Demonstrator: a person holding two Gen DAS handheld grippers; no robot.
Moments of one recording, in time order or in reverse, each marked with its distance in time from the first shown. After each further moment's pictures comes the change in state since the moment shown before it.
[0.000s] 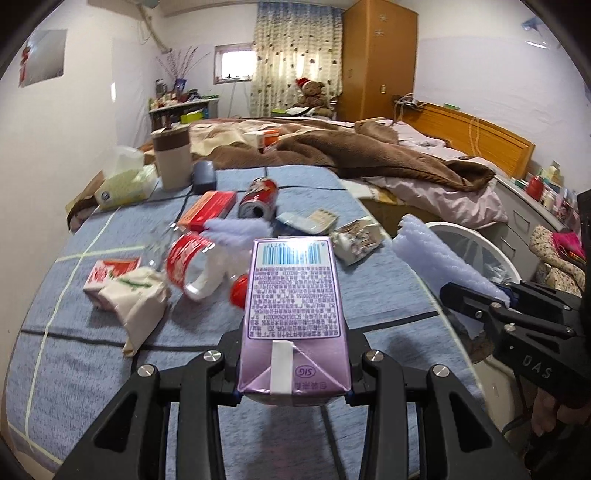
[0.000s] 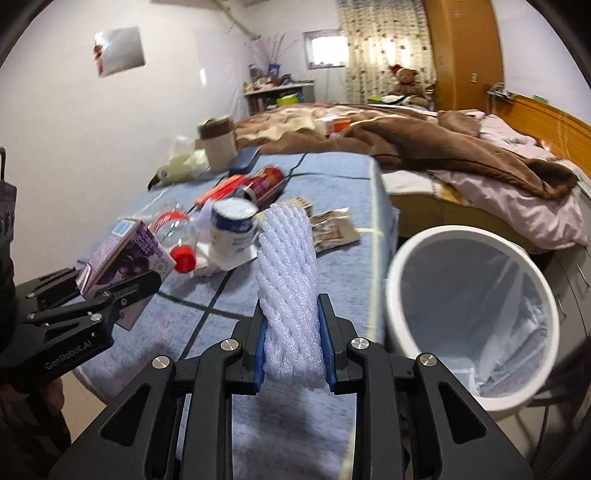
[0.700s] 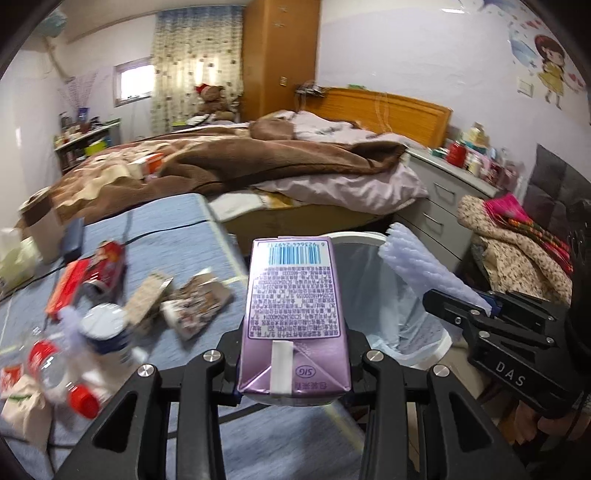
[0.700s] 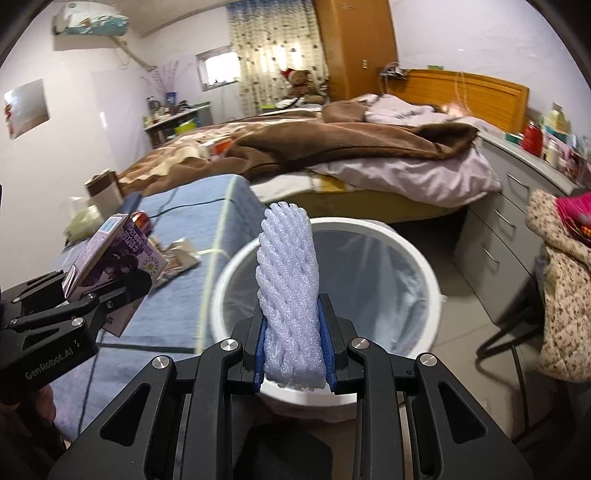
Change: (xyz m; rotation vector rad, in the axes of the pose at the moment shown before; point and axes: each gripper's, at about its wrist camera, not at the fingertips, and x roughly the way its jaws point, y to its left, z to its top) left arm 0.046 -0.127 0.057 0.219 0.011 -0.298; right arm -0.012 -0.096 -0.001 0.241 -0.029 -0.298
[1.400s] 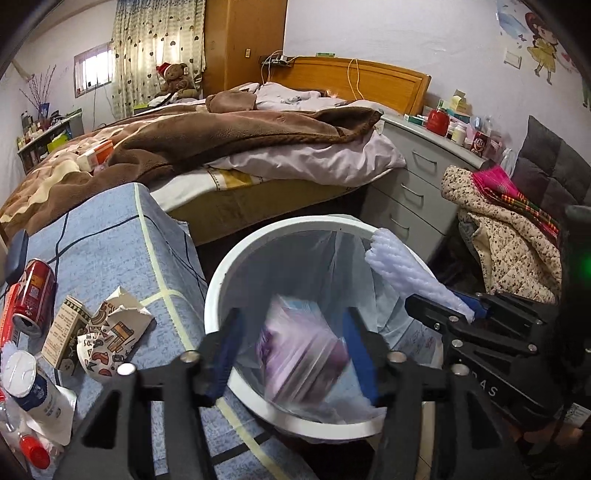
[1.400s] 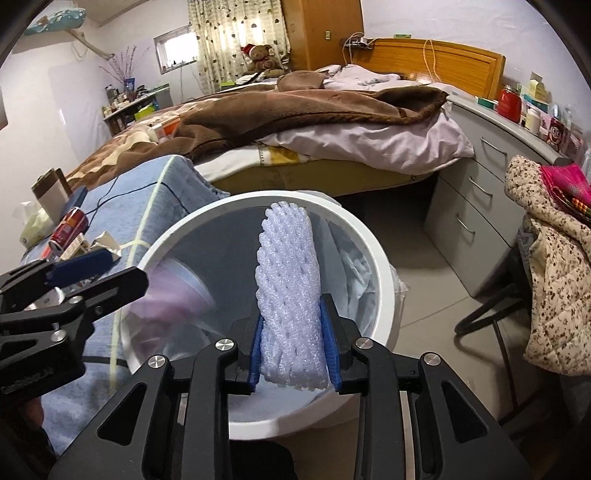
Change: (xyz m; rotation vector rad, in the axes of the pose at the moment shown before) left arm 0.071 -0.037 0.017 0.060 0.113 -0.079; right arm 0.024 -0.047 -0.003 0.050 0.097 -0.093
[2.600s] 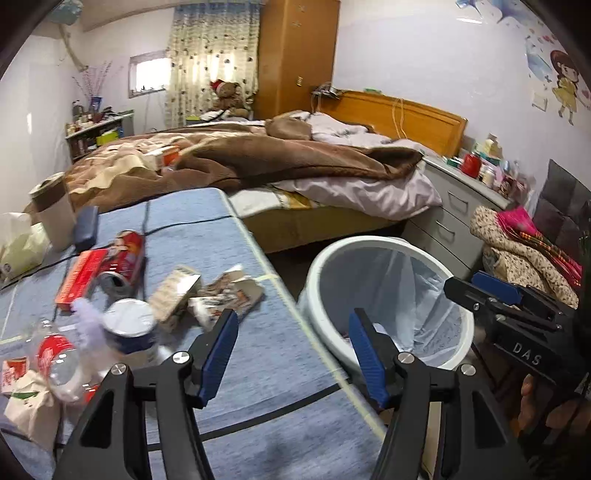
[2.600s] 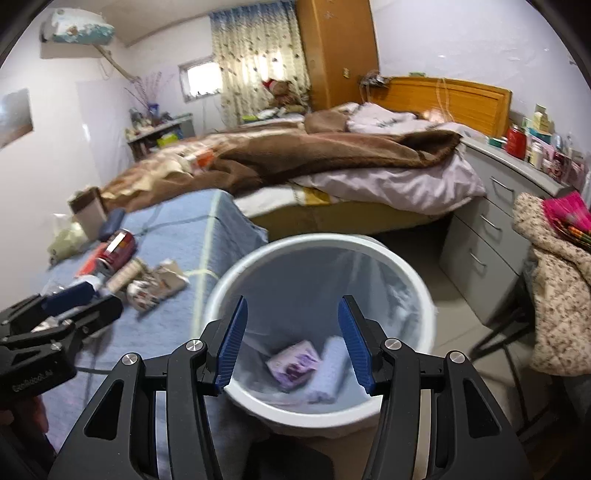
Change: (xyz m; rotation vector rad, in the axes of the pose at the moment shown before) left arm -0.081 0.070 -0.041 -0.122 -0.123 0.130; right arm -0.041 0.058 0.006 -0.026 -0.167 0.096
